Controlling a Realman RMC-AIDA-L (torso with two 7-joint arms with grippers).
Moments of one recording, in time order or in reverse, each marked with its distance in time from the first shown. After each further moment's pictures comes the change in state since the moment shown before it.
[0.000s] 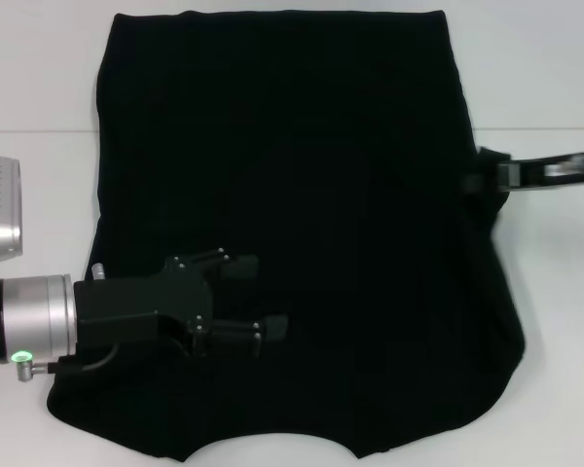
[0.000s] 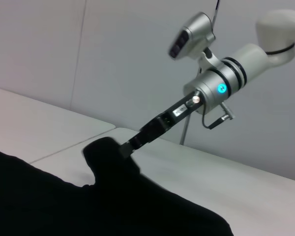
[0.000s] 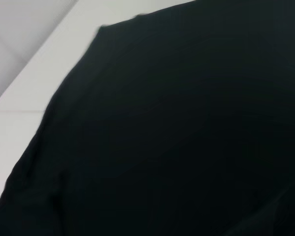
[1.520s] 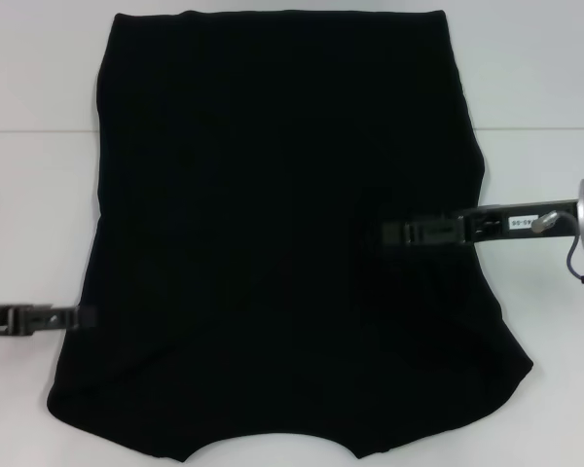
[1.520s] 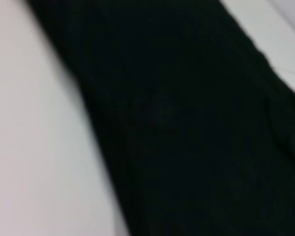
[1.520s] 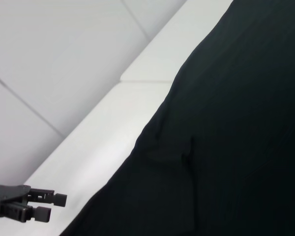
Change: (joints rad) left arm 0.075 0.072 -0.171 0.286 0.337 -0.080 -0.734; right arm -0.114 0.056 -0.184 -0.047 0.301 -0.191 -0.157
